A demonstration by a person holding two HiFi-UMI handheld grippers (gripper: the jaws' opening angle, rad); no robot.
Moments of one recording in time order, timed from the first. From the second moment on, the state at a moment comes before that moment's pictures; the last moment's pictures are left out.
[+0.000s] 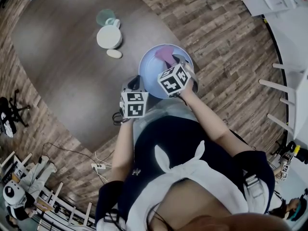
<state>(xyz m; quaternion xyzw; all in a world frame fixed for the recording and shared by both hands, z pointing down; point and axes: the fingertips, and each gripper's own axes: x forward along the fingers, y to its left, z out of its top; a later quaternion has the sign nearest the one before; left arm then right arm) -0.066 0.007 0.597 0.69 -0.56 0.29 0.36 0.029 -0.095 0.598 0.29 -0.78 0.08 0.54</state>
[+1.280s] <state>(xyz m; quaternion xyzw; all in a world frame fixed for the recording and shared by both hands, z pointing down) -0.068 0.006 0.601 0.71 -0.54 0.29 0.35 0.017 -0.107 0.614 0.27 -0.74 0.04 0.61</state>
